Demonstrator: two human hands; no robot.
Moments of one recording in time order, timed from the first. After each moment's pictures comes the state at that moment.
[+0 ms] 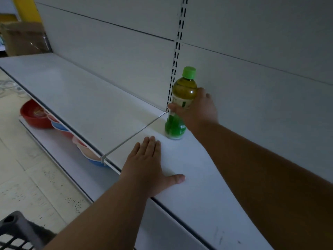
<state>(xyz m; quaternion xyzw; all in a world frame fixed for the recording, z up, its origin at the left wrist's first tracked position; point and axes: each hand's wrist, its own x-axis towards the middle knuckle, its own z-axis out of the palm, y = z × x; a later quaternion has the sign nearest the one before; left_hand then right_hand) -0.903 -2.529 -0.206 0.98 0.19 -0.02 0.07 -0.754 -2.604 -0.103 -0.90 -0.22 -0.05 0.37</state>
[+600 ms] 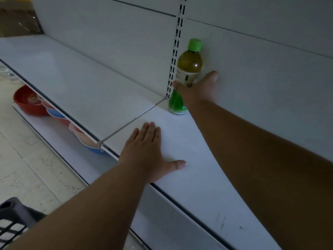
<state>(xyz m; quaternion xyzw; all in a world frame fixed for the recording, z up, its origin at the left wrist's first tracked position) -0.906 -2.533 -0.204 0.98 0.19 -0.02 0.09 -0.751 -2.594 -0.107 -0.87 -0.13 -0.04 0.47</state>
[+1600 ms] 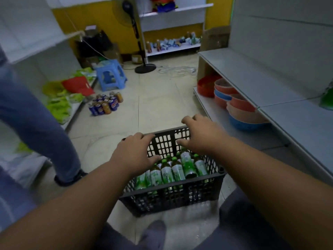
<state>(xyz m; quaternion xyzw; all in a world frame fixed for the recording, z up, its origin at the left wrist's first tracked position) -1.419 -2.654 -0.099 0.81 0.59 0.00 0.03 -1.204 -2.659 -0.082 -0.68 -0.72 0.09 0.08</state>
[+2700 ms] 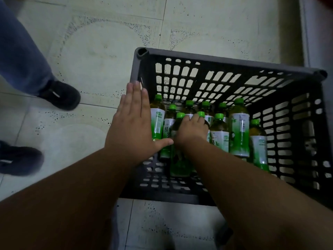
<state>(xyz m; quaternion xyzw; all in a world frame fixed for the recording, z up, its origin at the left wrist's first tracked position) -1.548 -2.503 -0.383 0.74 0.66 -0.01 0.09 -1.388 -2.461 -0.456 -0.69 -0.66 0.20 -0.23</state>
